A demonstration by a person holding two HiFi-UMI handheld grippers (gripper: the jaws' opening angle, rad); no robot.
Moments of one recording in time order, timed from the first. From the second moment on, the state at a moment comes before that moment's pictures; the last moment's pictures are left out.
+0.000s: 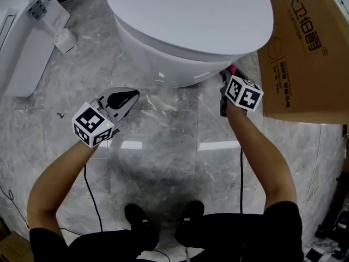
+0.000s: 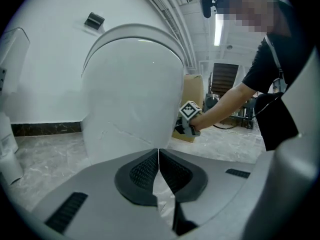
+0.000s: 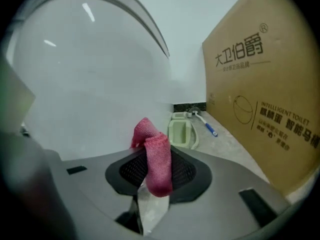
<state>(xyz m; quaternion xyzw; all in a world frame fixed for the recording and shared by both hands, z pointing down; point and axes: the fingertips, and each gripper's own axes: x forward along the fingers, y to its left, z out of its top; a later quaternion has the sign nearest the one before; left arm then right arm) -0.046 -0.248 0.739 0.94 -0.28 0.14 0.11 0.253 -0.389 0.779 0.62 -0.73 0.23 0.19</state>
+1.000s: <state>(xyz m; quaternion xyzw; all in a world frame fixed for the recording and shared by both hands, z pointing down) -0.100 -0.228 0.744 0.92 -0.34 0.12 0.13 -0.063 -0.336 0.870 0.54 -0.73 0.42 0.04</state>
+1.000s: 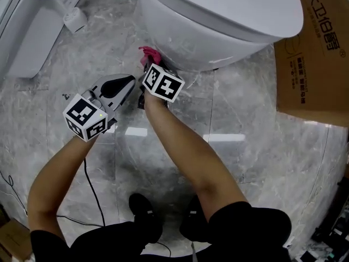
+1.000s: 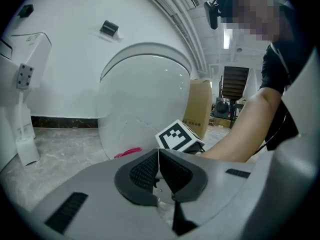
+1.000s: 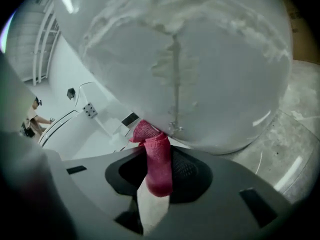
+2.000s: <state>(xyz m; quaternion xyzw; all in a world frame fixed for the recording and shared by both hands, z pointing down) -0.077 -0.240 0.756 0.93 -0.31 0.13 0.13 0.148 -0.316 0.908 0.55 -0.72 0.40 0.17</state>
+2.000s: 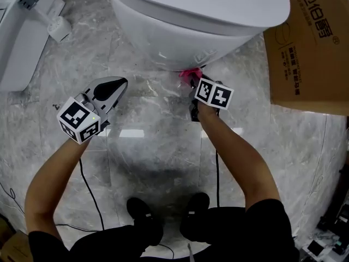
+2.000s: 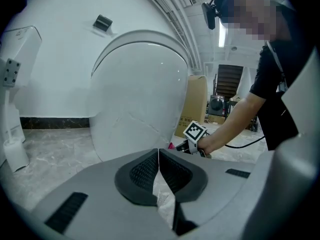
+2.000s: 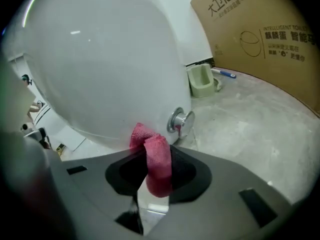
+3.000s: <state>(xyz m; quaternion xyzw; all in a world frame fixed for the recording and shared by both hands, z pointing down) -0.045 -0.189 0.512 0.87 -0.42 0.08 0.24 0.141 -0.230 0.548 0.46 -0.82 0.32 0.10</state>
